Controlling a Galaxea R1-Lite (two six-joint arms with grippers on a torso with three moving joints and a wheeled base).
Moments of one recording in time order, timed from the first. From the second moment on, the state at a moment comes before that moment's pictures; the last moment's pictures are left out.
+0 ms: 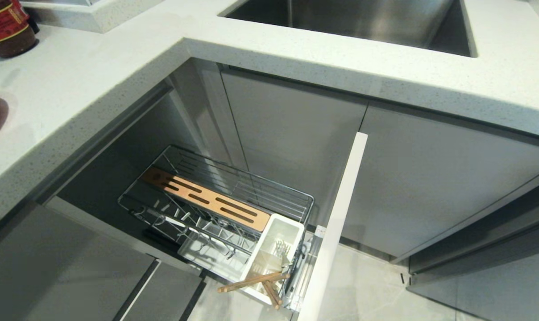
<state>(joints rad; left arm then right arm) 0.10 0.96 -1.59 0.56 0.39 -0.52 0.00 0.00 0.00 0.00 0.00 -0.01</state>
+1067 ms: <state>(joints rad) 0.49 0.73 -1.09 0.40 0.38 -0.52 0.00 0.00 0.00 0.00 0.00 -0.02</state>
